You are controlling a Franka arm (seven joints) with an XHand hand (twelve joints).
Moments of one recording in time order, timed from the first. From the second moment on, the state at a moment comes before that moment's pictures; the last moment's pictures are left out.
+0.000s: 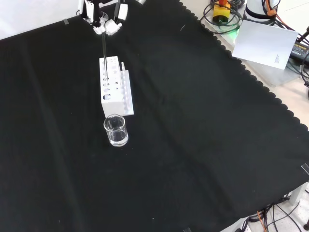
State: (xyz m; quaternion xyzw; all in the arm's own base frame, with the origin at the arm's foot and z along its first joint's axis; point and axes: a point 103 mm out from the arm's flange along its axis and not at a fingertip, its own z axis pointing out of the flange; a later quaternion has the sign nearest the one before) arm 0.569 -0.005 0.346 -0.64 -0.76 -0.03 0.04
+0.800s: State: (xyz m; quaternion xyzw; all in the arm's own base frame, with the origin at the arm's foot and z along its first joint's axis) arm 0.576 0.011 0.340 -0.64 -0.77 -0.01 0.04
